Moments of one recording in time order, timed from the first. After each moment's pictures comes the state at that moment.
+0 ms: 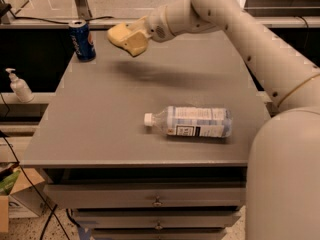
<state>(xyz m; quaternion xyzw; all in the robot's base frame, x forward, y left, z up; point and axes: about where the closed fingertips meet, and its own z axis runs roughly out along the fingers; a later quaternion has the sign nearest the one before) 0.746 0.070 0.920 -0.53 0.66 0.27 0.46</state>
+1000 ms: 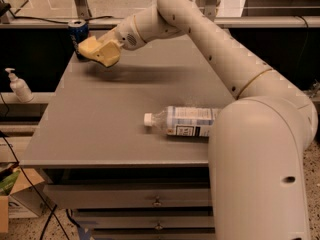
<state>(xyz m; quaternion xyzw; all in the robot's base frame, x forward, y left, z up) 0.731 0.164 0.889 -0.57 0.63 0.34 0.41</state>
